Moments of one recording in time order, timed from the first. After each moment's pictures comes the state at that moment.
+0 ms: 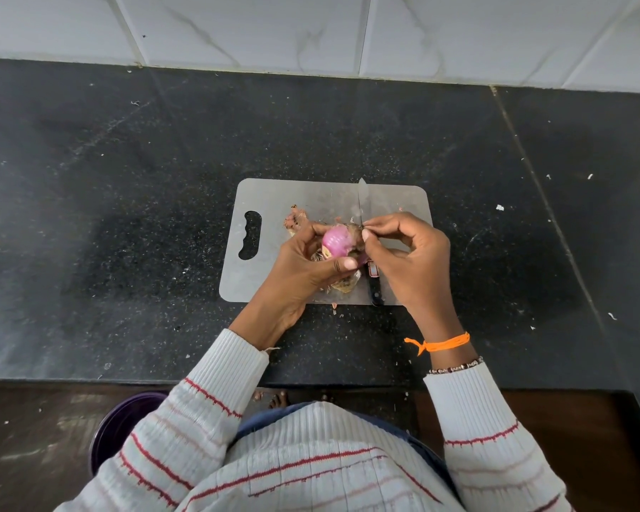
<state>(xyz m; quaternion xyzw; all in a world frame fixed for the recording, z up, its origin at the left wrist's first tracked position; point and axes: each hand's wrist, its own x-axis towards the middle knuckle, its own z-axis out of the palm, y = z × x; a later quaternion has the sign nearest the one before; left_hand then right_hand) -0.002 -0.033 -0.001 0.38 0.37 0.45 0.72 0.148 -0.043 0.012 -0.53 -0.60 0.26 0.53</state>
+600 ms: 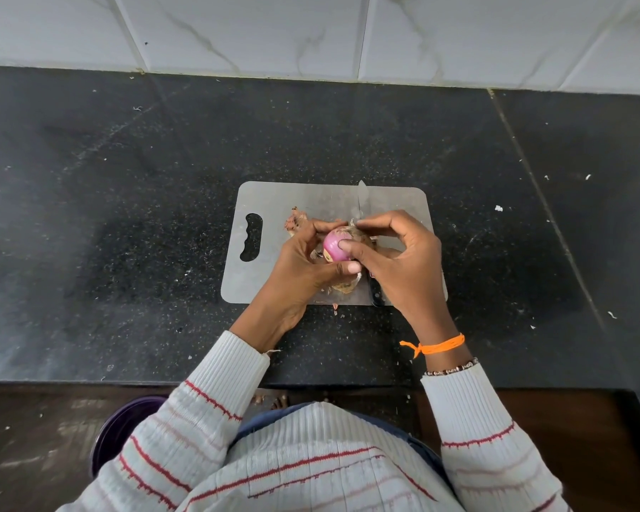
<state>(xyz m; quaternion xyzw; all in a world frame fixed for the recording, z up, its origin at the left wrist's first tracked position) -0.002 -0.036 0.003 0.42 0.38 0.46 0.69 0.139 -0.047 0.018 -0.54 -0.60 0.27 0.52</state>
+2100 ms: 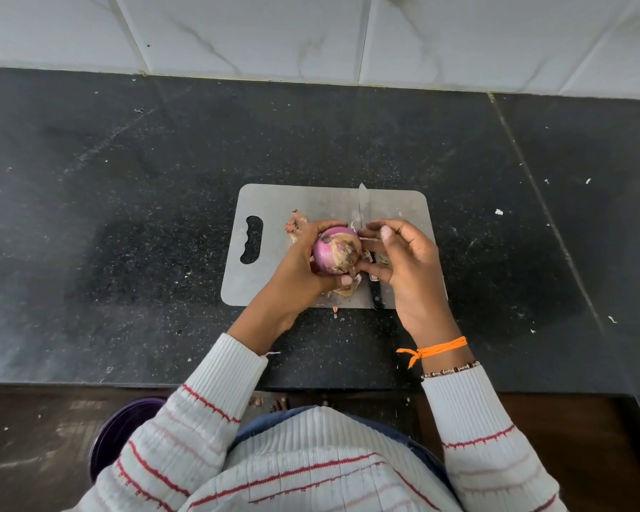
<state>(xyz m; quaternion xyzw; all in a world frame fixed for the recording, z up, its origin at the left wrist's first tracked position) -0.005 -0.033 0.000 0.51 0.44 0.40 0.62 0.143 -0.046 0.009 -0.51 -0.42 0.51 0.55</state>
